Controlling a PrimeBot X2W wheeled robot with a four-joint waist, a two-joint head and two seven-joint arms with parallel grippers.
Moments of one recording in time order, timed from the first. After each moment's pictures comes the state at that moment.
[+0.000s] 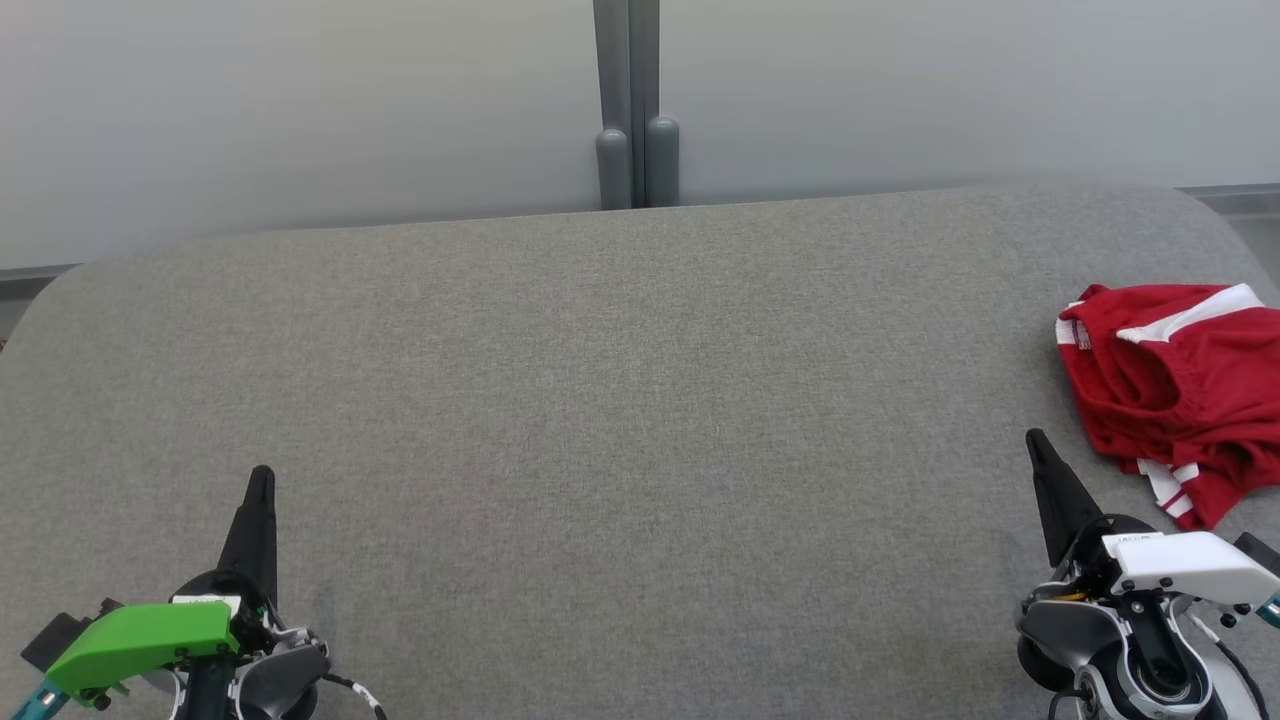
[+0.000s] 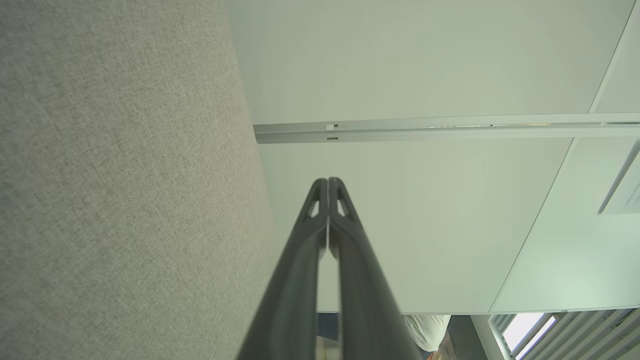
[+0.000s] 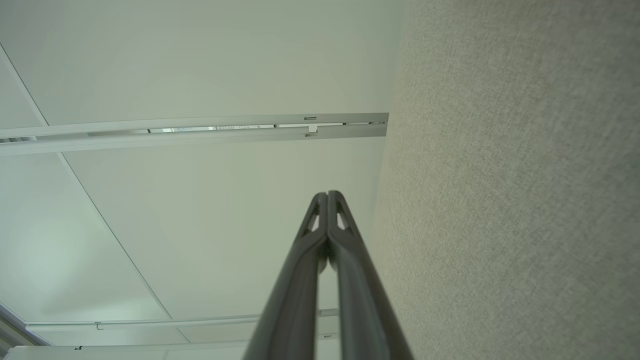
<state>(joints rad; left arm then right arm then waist) -0.10 0.05 0.13 0.24 -1.61 -0.13 0.12 -0.11 -0.05 -0.10 0.25 1.61 0.13 0.11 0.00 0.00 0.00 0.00</state>
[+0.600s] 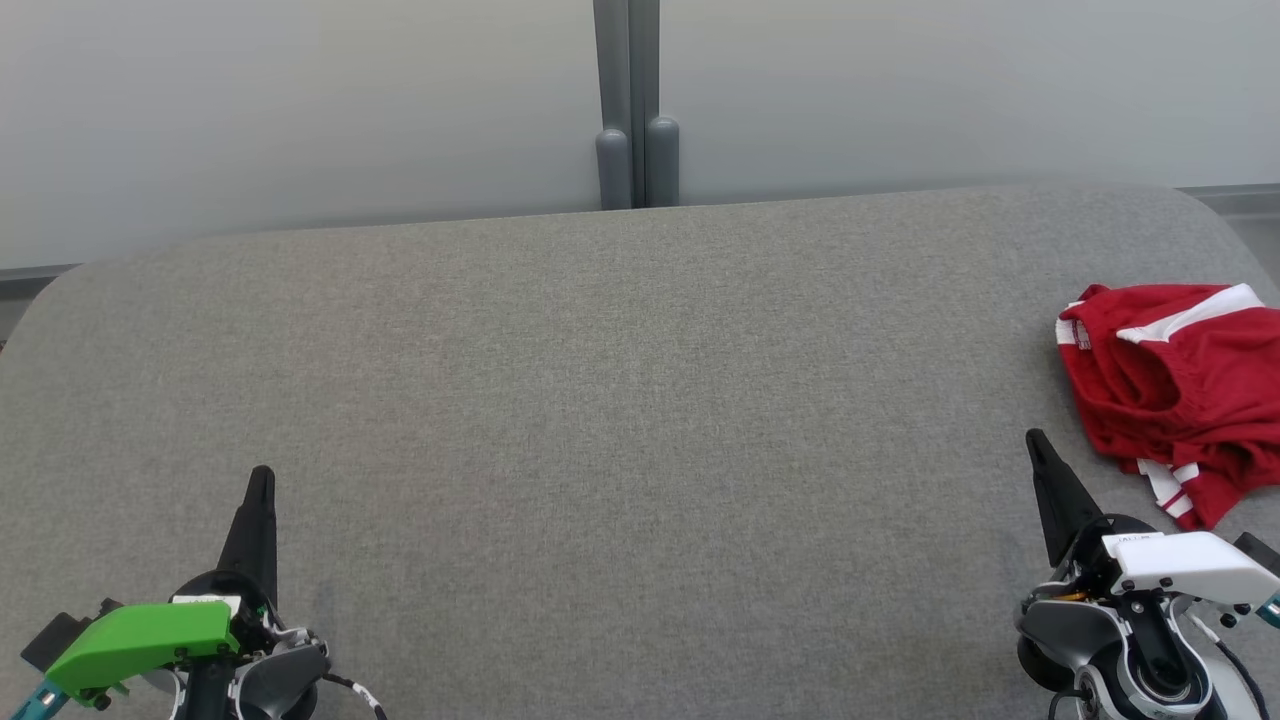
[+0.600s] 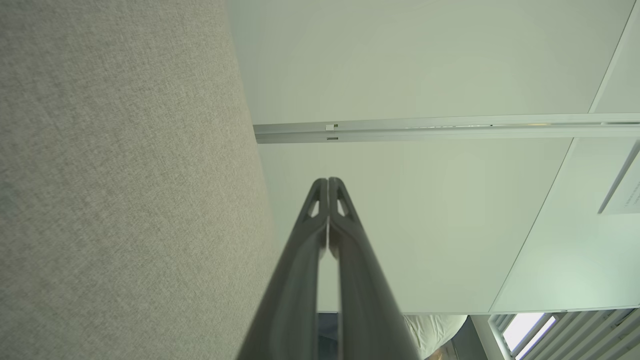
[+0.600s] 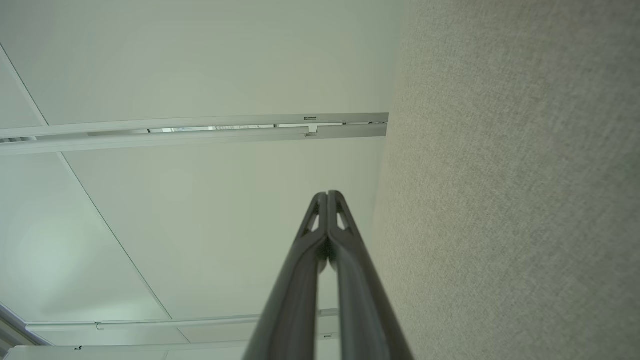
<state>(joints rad) -0.10 0.05 0.13 0.24 -1.61 -0.13 0.12 -0.11 -0.05 -0.10 0.25 1.61 0.13 0.11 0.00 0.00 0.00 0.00</state>
